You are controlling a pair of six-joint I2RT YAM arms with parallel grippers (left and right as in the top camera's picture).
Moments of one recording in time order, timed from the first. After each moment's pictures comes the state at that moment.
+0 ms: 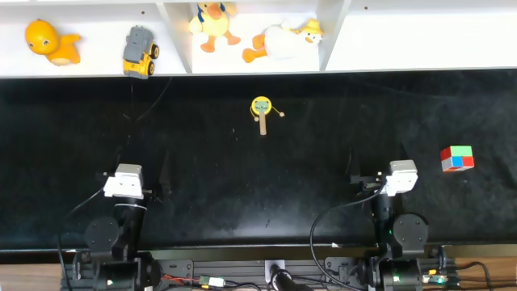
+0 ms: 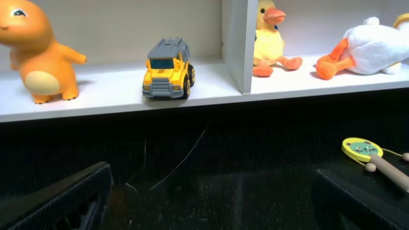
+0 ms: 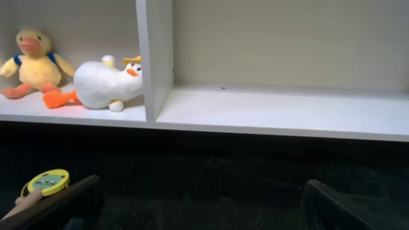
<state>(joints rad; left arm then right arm) 0.06 0.01 0.01 -0.06 0.17 0.05 0.04 0.01 0.02 -0.02 -0.02 -0.01</state>
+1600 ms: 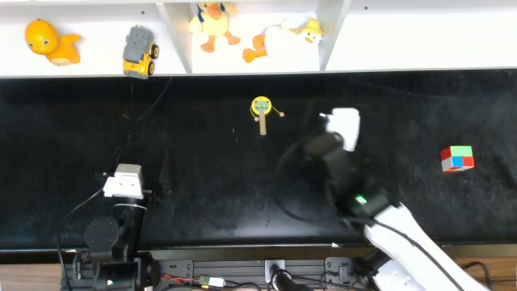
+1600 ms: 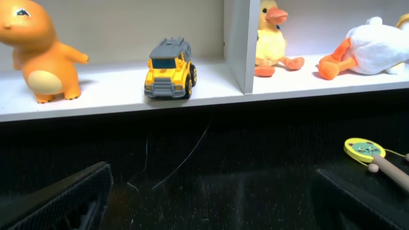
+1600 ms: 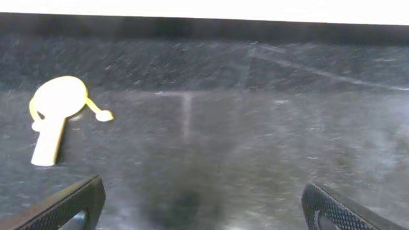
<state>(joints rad) 0.06 0.01 0.01 -0.06 0.16 0.05 0.63 1.12 0.72 -0.49 0.53 0.47</state>
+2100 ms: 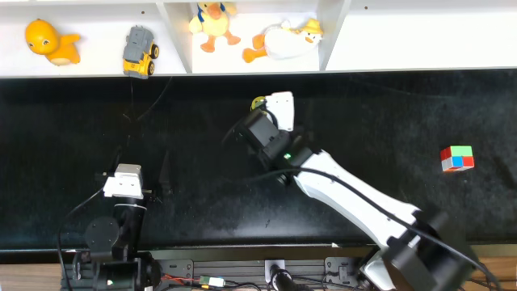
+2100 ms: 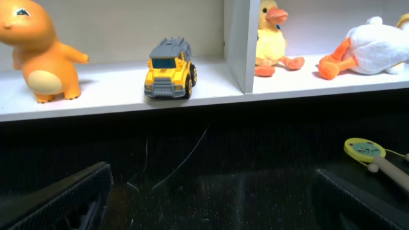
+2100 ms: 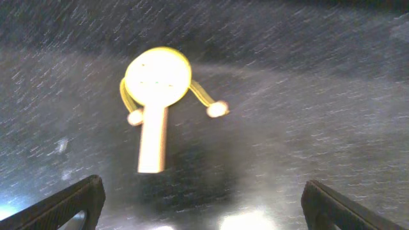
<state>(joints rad) 0.06 0.01 0.01 -0.06 0.16 0.05 0.78 1.62 1.04 -0.51 0.43 0.62</state>
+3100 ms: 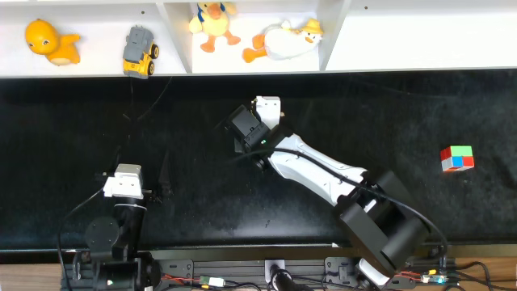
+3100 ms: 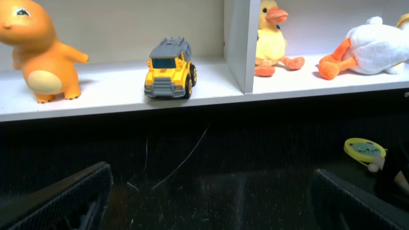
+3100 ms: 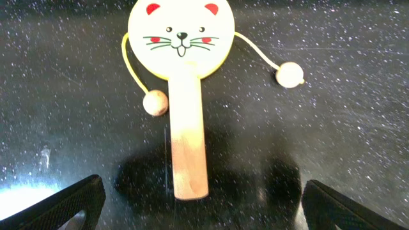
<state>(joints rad) 0.06 0.01 0.01 -0.06 0.16 0.05 0.78 1.85 1.12 -0.49 0.35 0.77</state>
